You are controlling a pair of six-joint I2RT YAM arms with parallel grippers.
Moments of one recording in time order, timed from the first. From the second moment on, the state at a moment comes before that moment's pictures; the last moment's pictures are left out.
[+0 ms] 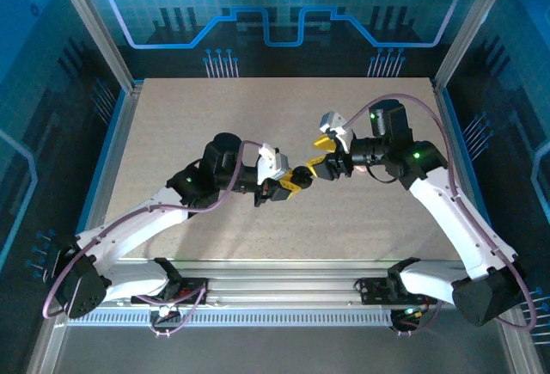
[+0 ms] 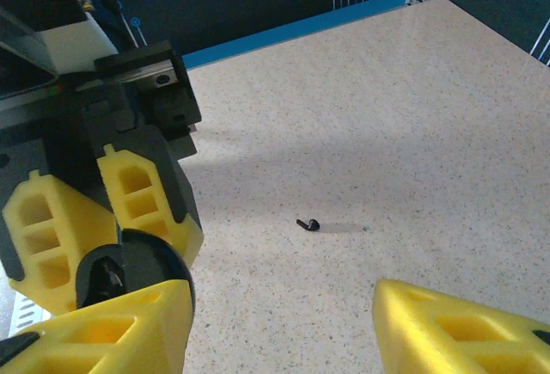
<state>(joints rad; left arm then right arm) -0.69 1.20 0.92 -0.10 0.71 0.22 0.39 1.17 1.22 -0.70 -0.75 -0.36</state>
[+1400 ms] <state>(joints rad) -0.02 0.97 0.73 -0.24 0.35 -0.31 0.77 1.90 1.67 -0.91 -0.11 1.04</state>
